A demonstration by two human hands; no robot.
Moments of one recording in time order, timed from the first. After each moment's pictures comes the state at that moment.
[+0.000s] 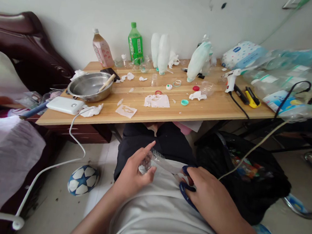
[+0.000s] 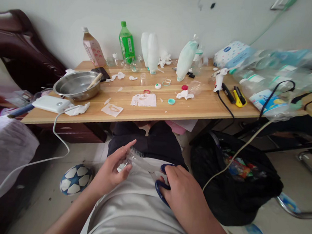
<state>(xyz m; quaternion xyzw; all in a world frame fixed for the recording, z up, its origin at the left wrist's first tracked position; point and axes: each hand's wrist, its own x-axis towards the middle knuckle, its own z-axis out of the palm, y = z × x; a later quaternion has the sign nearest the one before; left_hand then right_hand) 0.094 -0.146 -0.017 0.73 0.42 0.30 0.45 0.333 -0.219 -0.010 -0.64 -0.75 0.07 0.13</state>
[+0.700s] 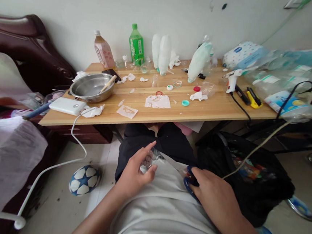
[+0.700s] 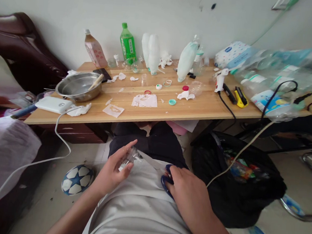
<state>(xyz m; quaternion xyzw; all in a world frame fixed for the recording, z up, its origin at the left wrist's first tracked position) 0.097 -0.144 -0.018 0.71 0.43 0.31 0.46 0.344 -0.221 -0.016 -0.66 -0.75 0.05 0.05</state>
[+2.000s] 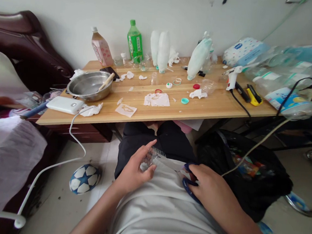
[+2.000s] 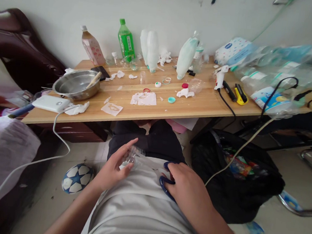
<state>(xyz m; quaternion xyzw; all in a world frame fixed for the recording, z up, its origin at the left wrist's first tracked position) 0.094 -0.139 -0.030 0.71 0.40 0.31 0.50 0.346 -0.214 -0.013 -0.67 -0.72 0.15 0.08</state>
